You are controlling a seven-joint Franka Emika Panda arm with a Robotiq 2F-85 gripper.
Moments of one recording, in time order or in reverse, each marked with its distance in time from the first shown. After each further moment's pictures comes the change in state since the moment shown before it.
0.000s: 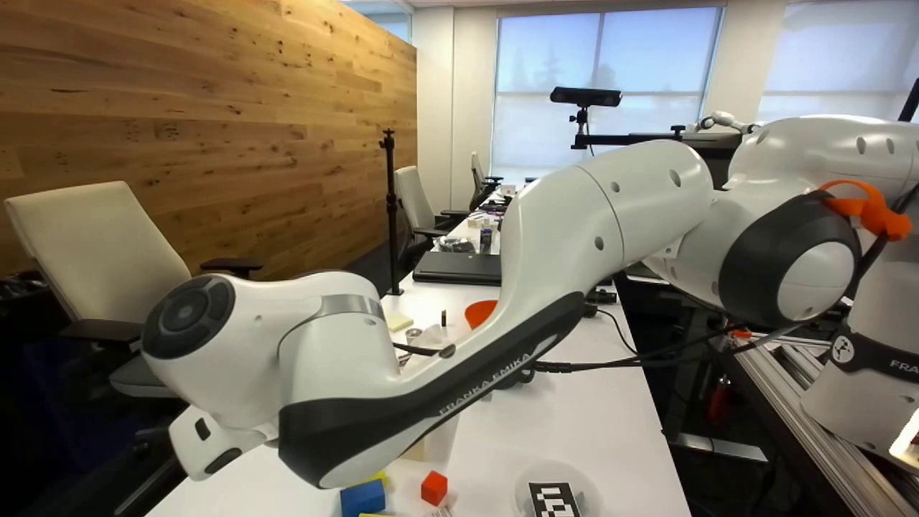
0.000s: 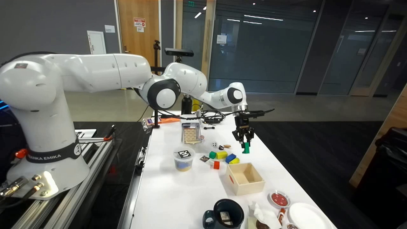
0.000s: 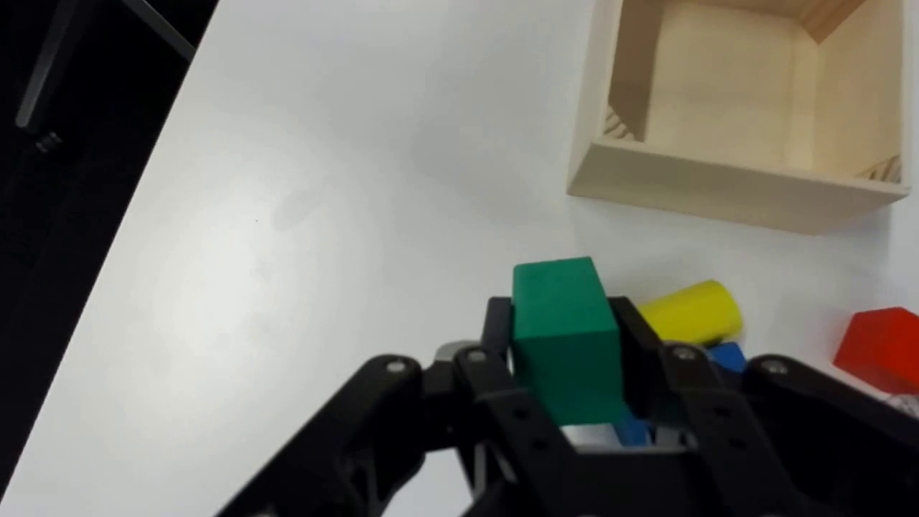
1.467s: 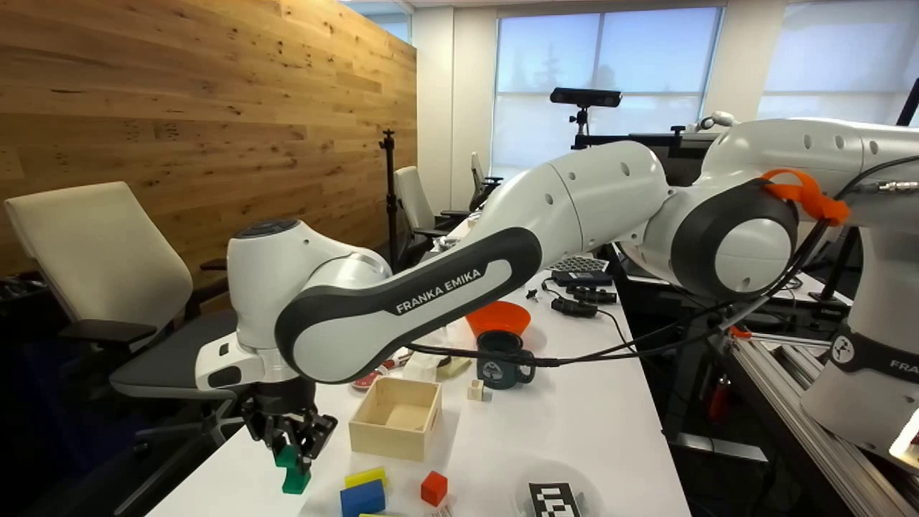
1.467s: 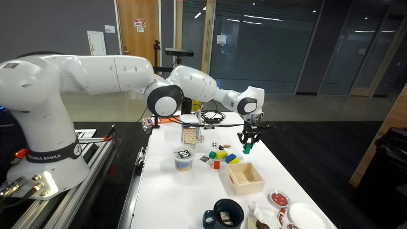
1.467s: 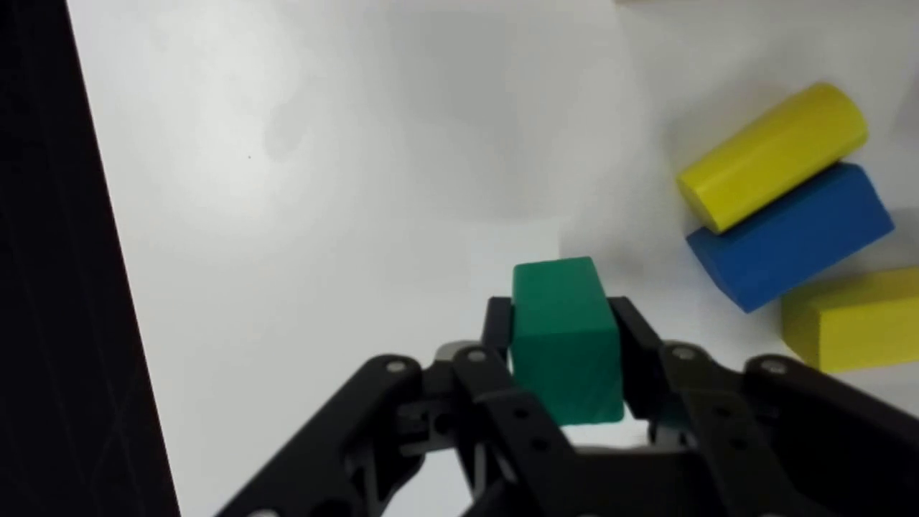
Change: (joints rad) arm -0.161 0.006 0.095 -0.002 0.403 0.195 0.006
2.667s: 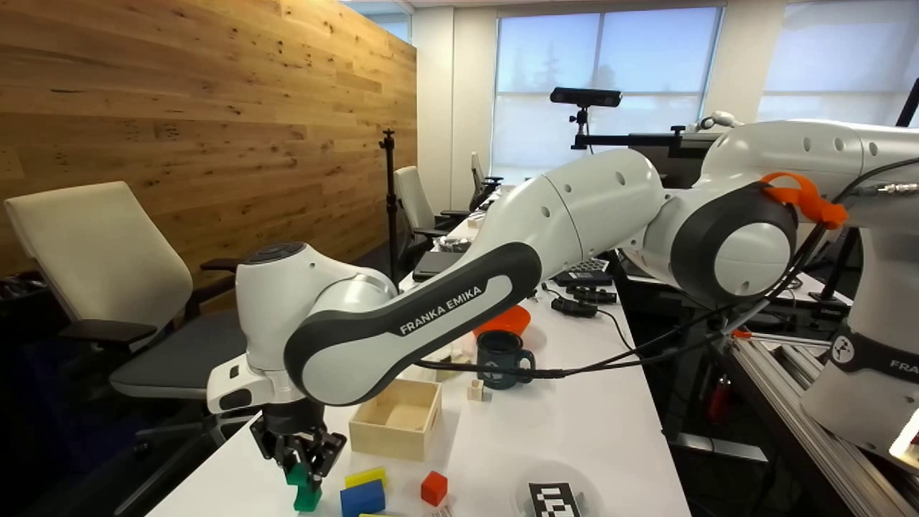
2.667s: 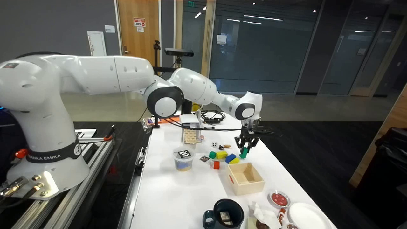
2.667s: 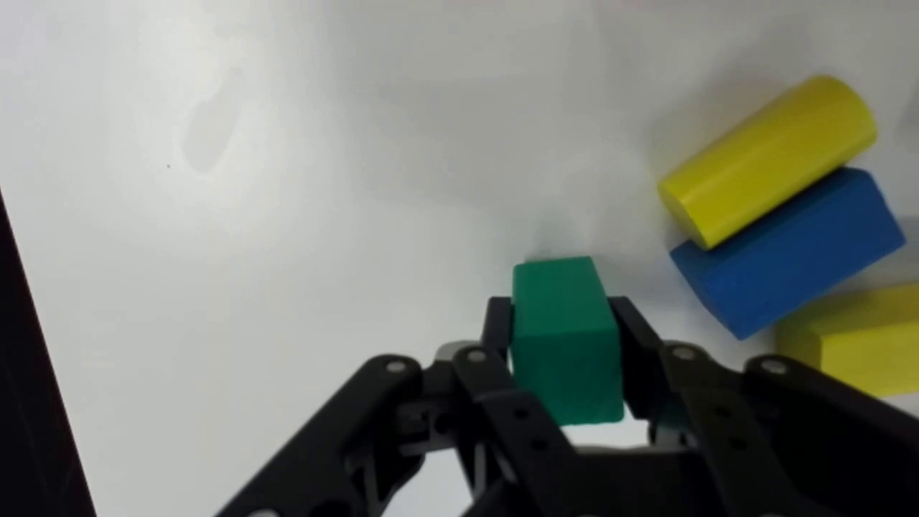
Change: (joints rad) arm 0.001 0.009 -0.010 -0.052 0.022 0.032 0.003
